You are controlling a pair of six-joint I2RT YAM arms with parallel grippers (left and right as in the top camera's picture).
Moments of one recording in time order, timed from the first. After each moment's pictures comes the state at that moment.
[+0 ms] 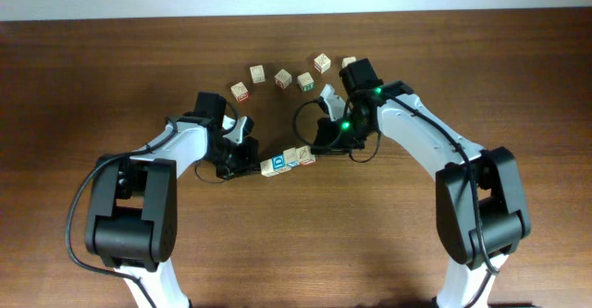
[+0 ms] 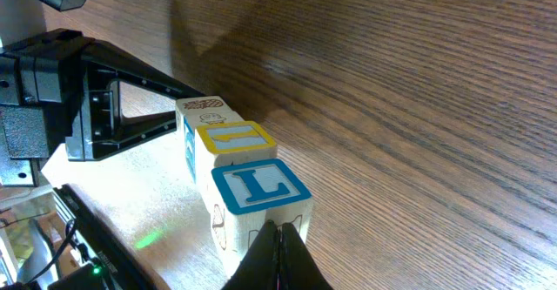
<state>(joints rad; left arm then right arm) -0.15 1.99 1.14 -0.60 0.61 -0.25 0.36 1.99 1.44 -0.80 -0.62 0.18</state>
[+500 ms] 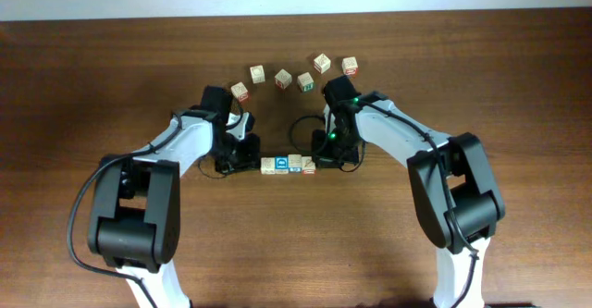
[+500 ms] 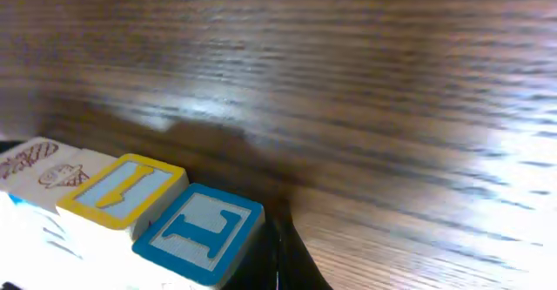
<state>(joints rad) -0.18 1.99 1.20 -0.67 0.45 -0.25 0.42 2.12 1.43 -0.79 -0.42 0.46</state>
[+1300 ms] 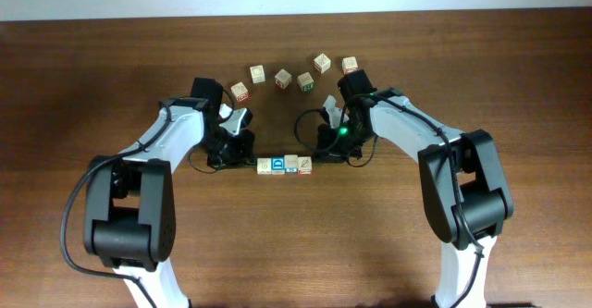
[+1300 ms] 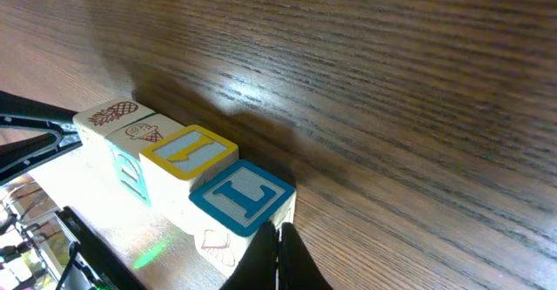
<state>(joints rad) -0.14 1.98 1.29 -0.85 0.51 -0.09 0.33 2.12 1.42 -0.75 -0.64 0.27</state>
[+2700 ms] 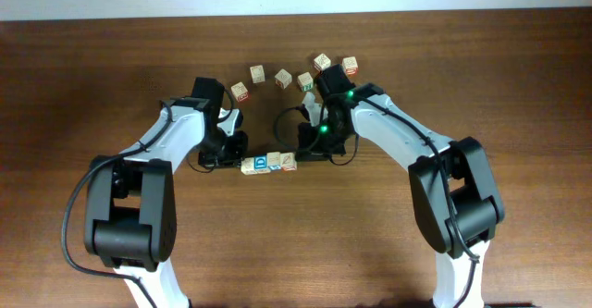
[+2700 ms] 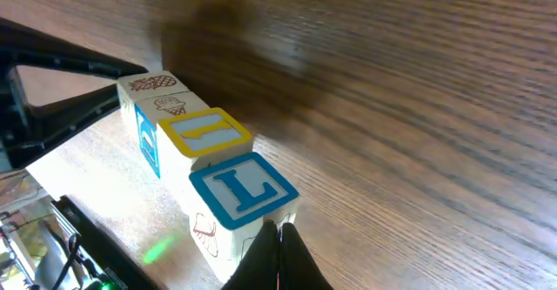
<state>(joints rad) -0.15 1.98 1.29 -0.83 0.31 -0.13 0.44 2.10 1.52 -0.81 -0.60 0.30</state>
